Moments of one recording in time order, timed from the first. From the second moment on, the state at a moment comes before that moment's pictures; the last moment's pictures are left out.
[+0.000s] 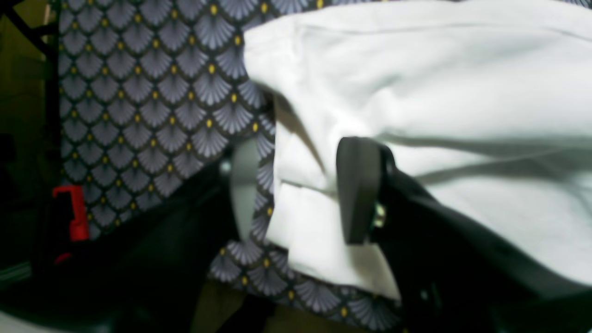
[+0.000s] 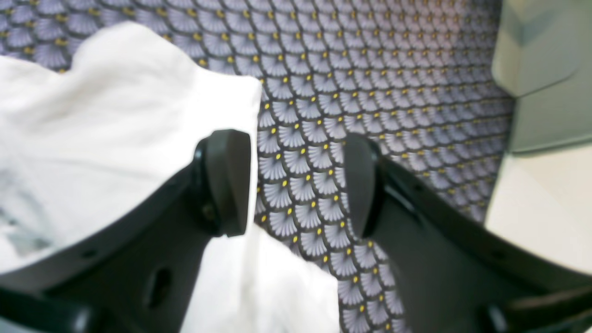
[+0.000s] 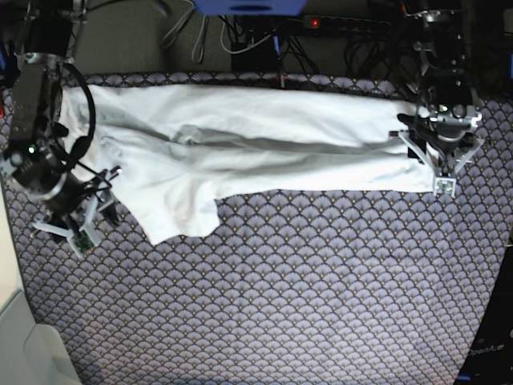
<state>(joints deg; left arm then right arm) 10.9 -9.7 -16.7 103.9 5.2 -11.4 55.4 1.4 18.4 12.6 102.2 7.8 40.0 -47.5</state>
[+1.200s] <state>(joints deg) 9.2 -11.6 -17.0 98.2 4.9 -11.4 54.8 18.5 15.3 2.4 60.2 7.7 39.9 -38.6</state>
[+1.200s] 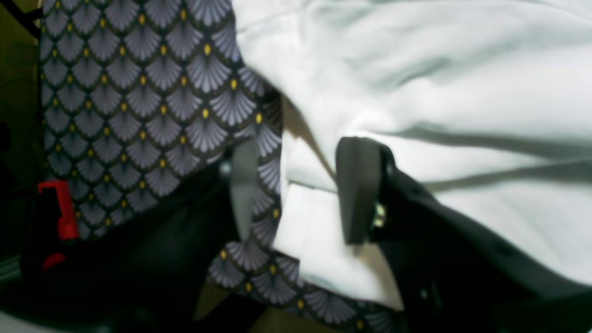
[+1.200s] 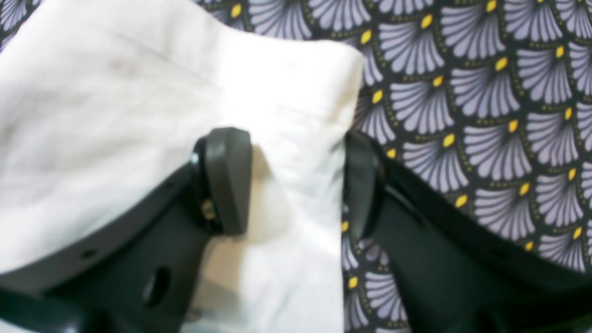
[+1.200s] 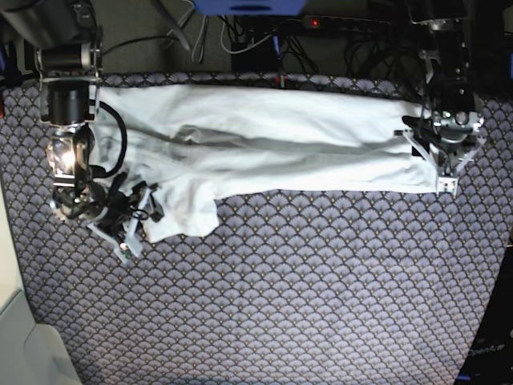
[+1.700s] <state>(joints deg) 8.0 -11.6 -17.0 97.2 4.9 -11.6 54.8 18.3 15.3 2.5 60.4 7.9 39.9 -38.9</state>
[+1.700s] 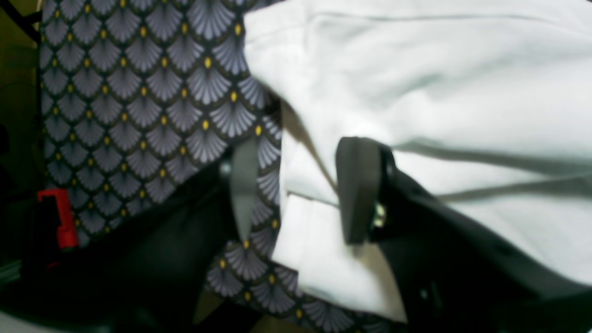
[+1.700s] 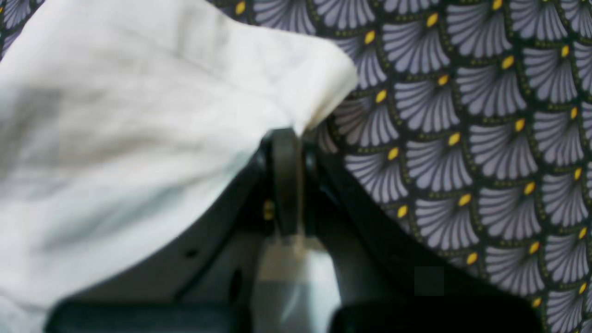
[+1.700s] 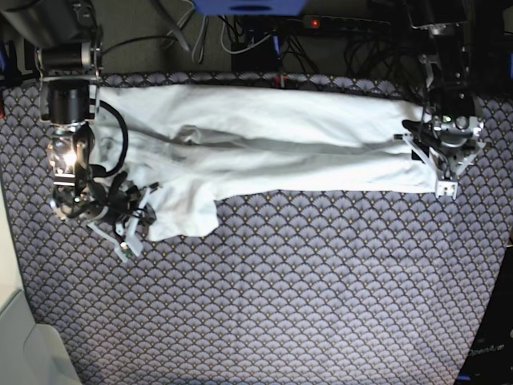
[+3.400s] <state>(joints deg) 7.6 -14.6 -16.8 91.0 4.7 -11.6 48.7 -16.0 15.3 17.0 109.9 8.1 39.9 -51.0</state>
